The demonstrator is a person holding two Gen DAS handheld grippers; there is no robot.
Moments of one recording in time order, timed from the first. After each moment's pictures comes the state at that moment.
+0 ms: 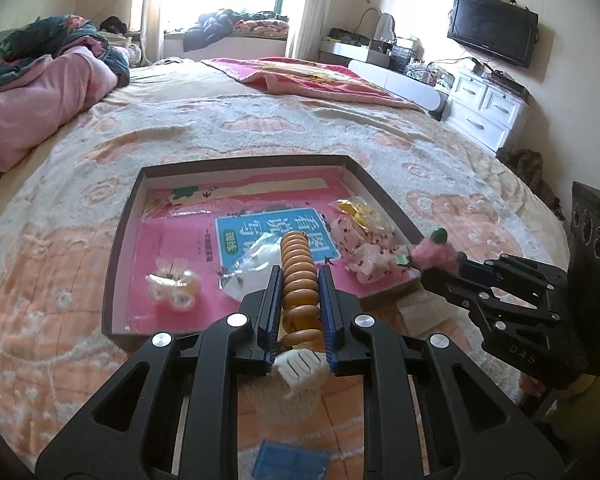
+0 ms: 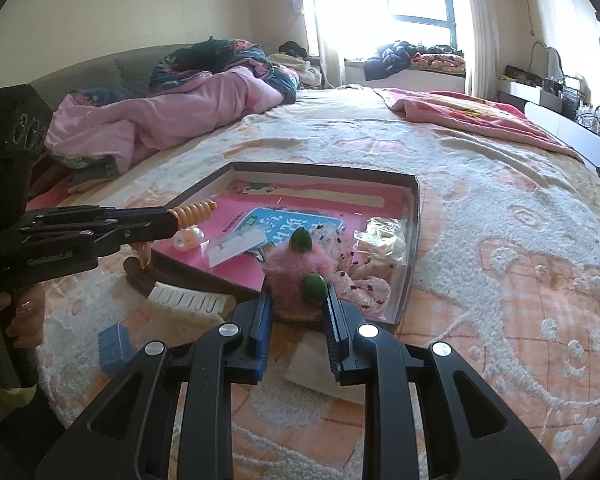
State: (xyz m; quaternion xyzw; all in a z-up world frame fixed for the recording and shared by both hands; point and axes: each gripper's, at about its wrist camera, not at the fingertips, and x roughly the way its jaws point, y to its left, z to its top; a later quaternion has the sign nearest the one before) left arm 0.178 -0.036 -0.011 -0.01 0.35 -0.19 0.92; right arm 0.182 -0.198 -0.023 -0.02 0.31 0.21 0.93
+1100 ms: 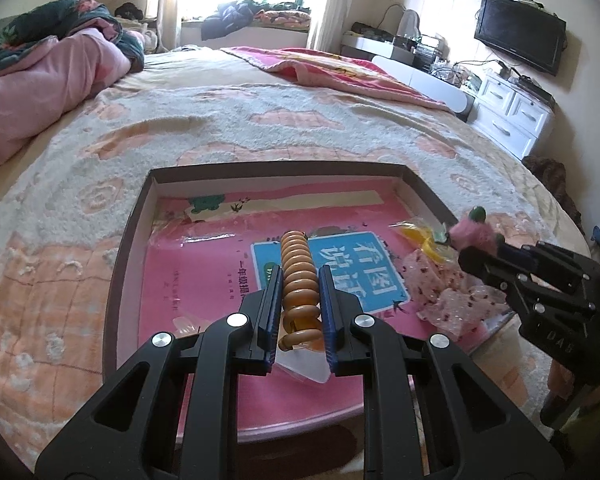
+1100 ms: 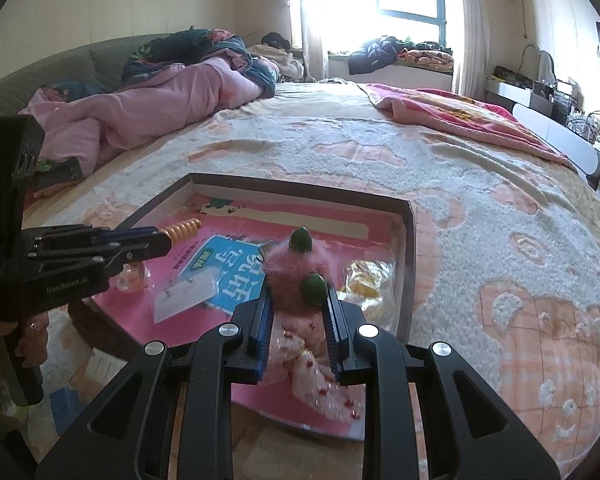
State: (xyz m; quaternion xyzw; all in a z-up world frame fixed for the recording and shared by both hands) left arm 0.251 -0.018 -0.038 -0.03 0.37 -0.16 0.92; right arm 0.259 -0.182 -0.025 -0.05 0.33 0.17 0.93
